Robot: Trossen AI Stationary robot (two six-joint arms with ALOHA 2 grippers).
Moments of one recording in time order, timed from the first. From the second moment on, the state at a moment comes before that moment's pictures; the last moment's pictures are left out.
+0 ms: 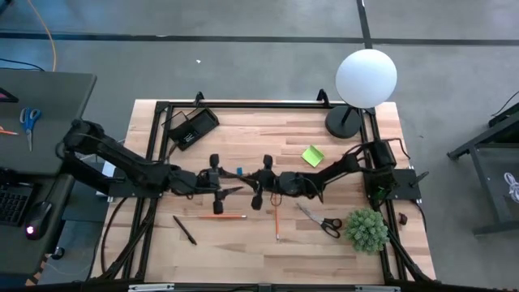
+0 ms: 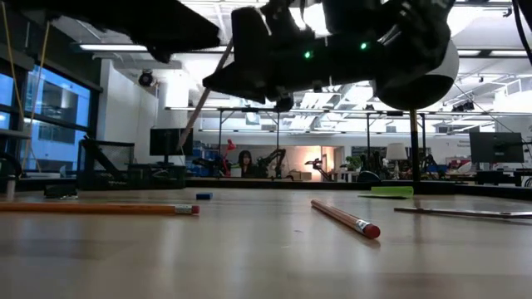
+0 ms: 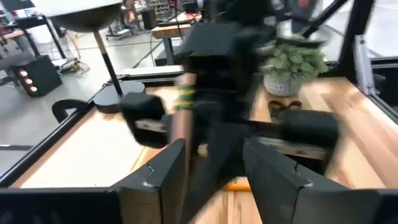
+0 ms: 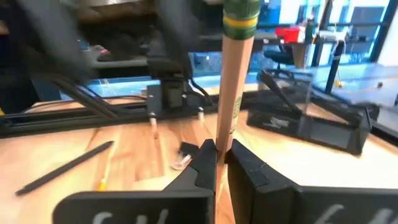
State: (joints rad) left arm -0.25 1.21 0.52 0.46 -0.52 0.02; right arm 0.16 2.02 0.98 0.99 0.39 0.06
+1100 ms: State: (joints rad) left arm -0.25 1.10 0.51 0.21 -0.62 -0.05; right arm 0.19 2.02 1.33 0.30 0.45 0.07
